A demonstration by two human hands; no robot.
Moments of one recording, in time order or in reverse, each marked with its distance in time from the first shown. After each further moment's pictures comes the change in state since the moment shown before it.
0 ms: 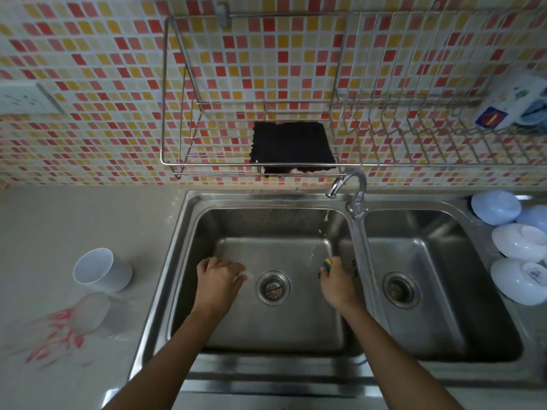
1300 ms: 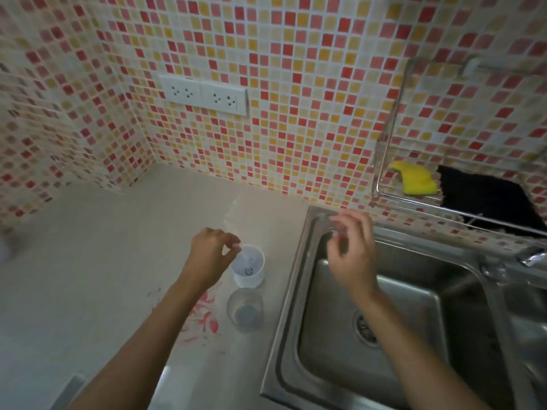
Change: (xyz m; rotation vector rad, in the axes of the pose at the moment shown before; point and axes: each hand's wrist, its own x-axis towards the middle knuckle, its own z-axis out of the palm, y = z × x) left_hand -0.016 -0.291 -0.155 -0.136 0.171 -0.208; right_hand -0.075 -0.297 0.153 0.115 0.367 -1.076
